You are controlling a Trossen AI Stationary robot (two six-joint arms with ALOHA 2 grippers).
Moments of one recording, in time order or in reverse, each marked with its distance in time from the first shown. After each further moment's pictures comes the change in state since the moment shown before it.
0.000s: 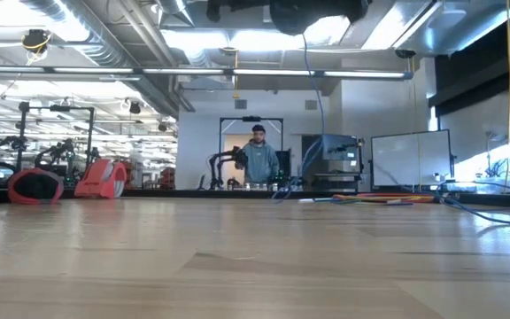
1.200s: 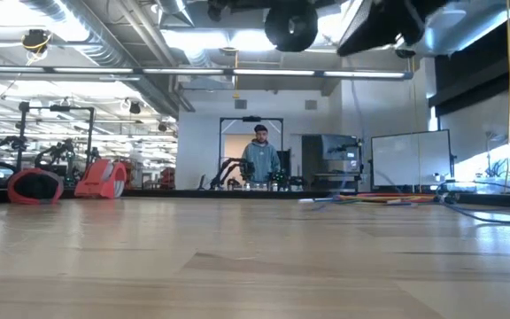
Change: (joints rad) left arm -0.019 -0.001 -0.002 -0.025 0.008 0.054; right arm -0.046 -0.245 -0.215 -0.227 -0.097 0.268
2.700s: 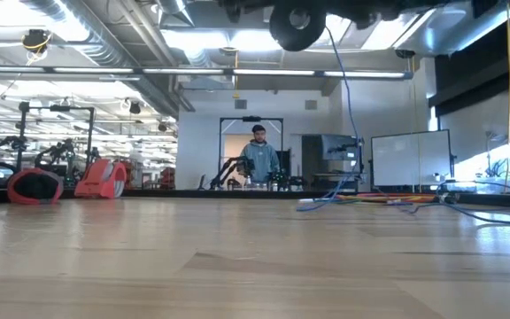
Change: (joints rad) left arm 0.043 0.032 0.002 0.016 0.273 0.052; right arm -0.271 -0.189 -0.190 0.524 -0.867 -0.181
